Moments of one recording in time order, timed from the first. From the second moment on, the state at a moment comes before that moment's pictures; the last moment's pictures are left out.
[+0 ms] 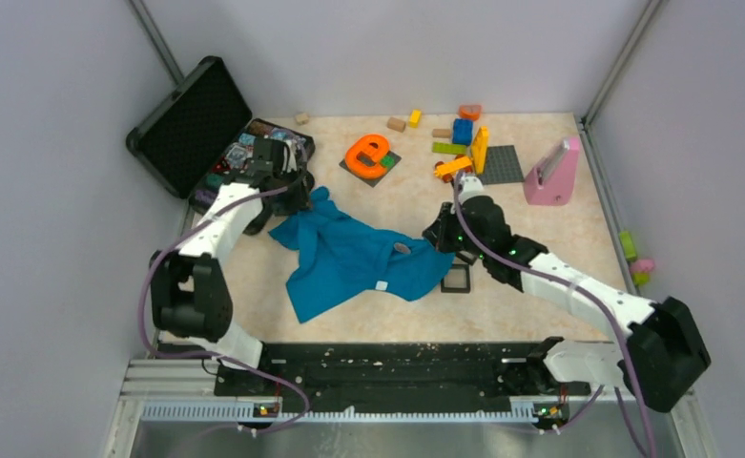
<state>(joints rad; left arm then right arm) -0.15 1.51 1.26 -0.63 0.10 -0.29 0.67 1.13 0.75 -0.07 0.02 0.52</state>
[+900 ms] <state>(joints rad) -0.44 1.03 0.70 -0.85 -0.17 -0.93 0.62 1.40 0.73 0.14 0.15 0.52</state>
